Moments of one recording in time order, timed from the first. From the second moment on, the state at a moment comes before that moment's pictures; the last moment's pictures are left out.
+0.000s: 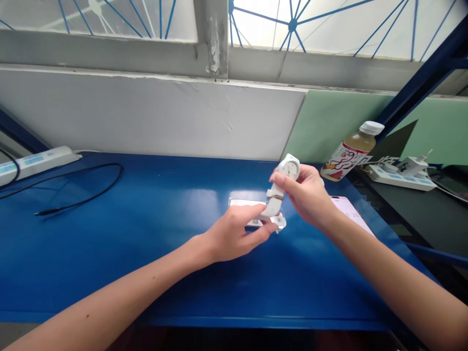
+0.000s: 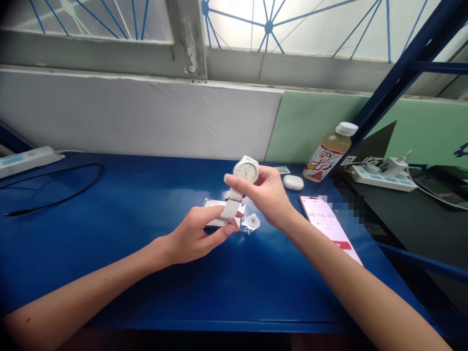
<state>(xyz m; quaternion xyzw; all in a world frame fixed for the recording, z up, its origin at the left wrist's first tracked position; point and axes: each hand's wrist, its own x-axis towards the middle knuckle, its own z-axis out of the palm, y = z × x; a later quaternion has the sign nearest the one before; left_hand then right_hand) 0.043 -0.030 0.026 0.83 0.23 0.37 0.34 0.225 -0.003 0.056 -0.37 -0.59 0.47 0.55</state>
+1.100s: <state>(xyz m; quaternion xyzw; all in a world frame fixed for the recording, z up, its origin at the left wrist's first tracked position) 0.051 -0.027 0.025 0.39 0.30 0.29 0.82 0.200 0.023 0.046 -0.21 -0.43 0.78 0.40</state>
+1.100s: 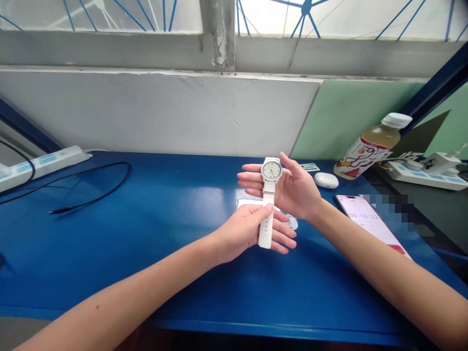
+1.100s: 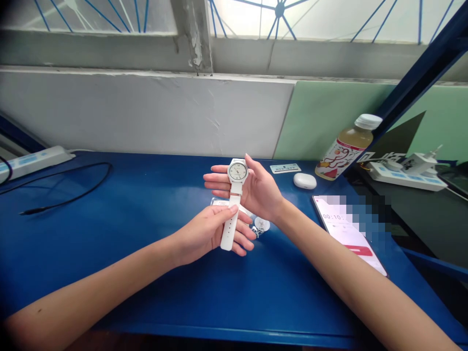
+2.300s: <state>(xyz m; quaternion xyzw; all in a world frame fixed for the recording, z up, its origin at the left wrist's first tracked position) 0.050 -0.027 0.025 0.44 0.28 0.29 0.80 0.209 0.025 0.054 -0.25 -0.45 0.77 0.39</state>
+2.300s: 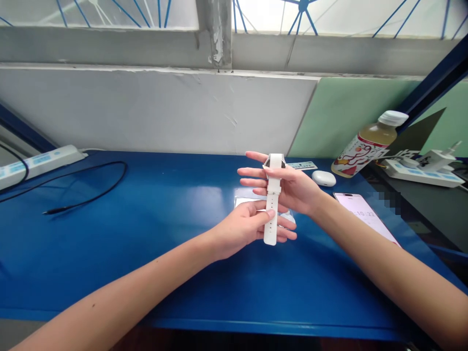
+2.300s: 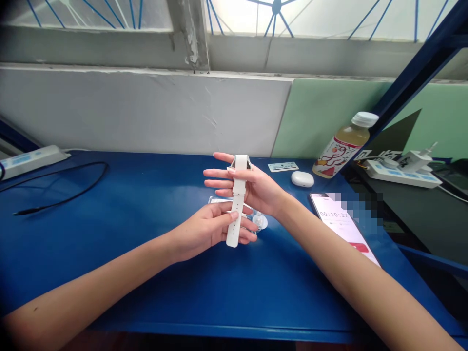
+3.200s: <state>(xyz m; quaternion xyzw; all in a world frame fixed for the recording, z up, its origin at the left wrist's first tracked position) 0.044 -0.024 0.023 0.39 0.23 0.28 0.85 0.219 0.035 0.048 -0.22 -0.43 0.81 0.34</state>
